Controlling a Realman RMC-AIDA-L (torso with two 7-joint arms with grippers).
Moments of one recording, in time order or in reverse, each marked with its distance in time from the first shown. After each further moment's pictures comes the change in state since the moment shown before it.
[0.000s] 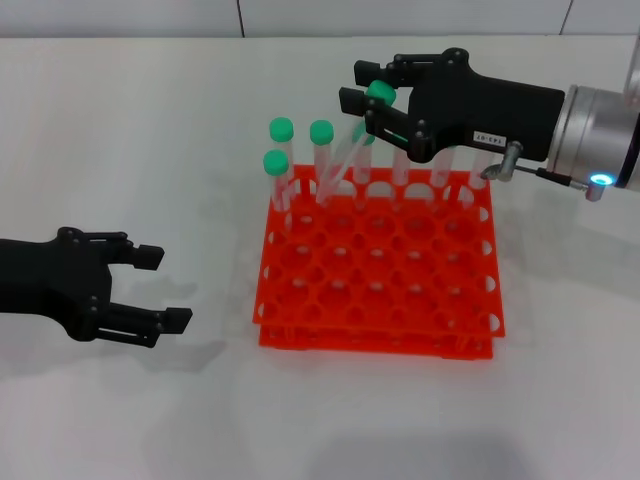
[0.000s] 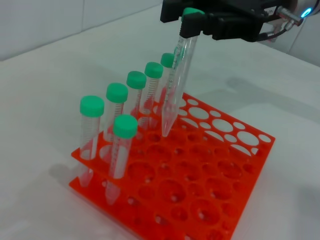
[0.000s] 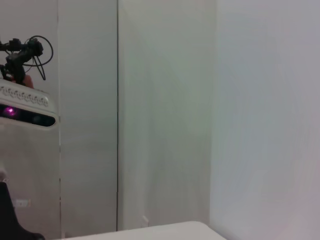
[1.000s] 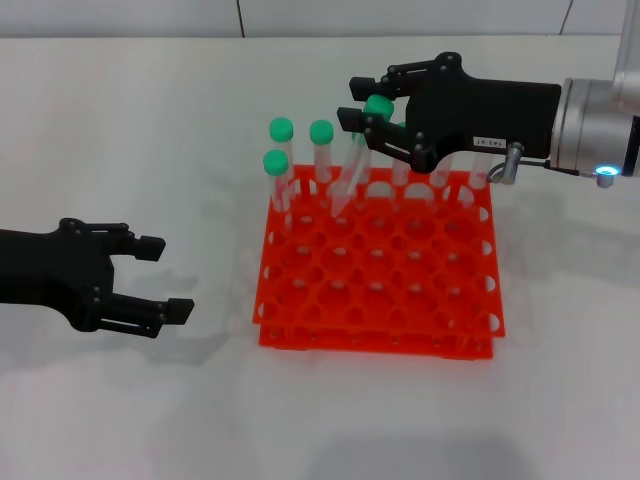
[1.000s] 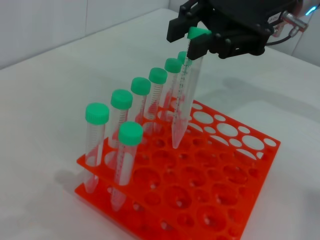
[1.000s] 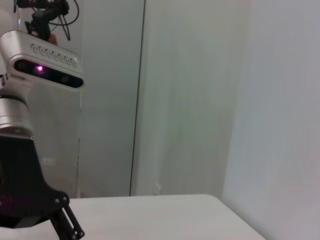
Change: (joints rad) left arm -0.011 0.000 0.000 0.000 0.000 -0.012 0.000; right arm 0.015 -0.010 0.041 -0.087 -0.200 -0.017 0.093
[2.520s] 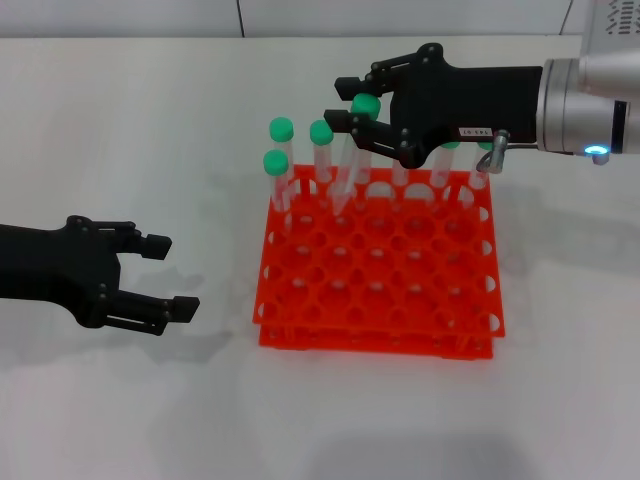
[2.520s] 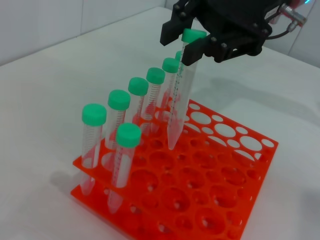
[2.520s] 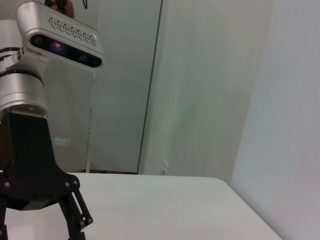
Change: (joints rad) left arm -0.024 0.005 0.000 -0.029 0.008 0.000 0.000; right arm 0.034 0.004 0.016 -0.101 -0.178 0.008 0.125
